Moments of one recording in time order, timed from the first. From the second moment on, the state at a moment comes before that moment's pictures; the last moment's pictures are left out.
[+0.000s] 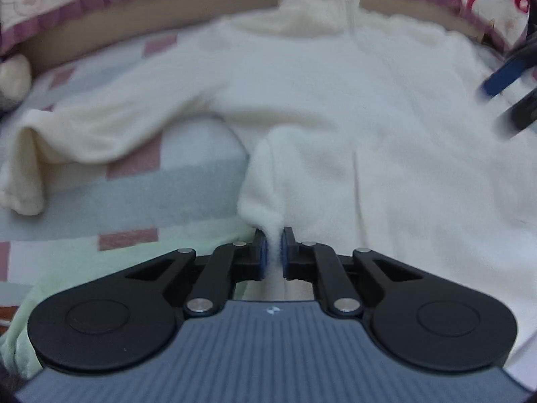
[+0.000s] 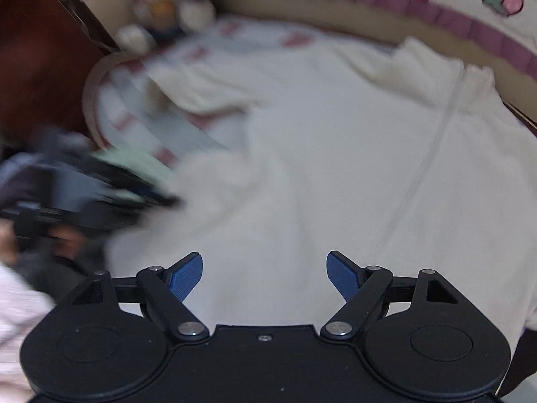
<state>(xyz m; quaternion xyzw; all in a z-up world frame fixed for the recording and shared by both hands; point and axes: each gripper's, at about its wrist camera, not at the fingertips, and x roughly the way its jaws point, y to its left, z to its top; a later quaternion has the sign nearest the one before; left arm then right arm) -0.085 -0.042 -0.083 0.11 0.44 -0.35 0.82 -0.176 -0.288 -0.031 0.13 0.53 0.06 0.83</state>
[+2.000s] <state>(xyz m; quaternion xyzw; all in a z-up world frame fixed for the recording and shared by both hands) 0.093 0.156 -0.189 -0.56 0.37 0.06 0.74 -0.008 -0.168 -0.089 -0.07 0.43 0.09 0.90</state>
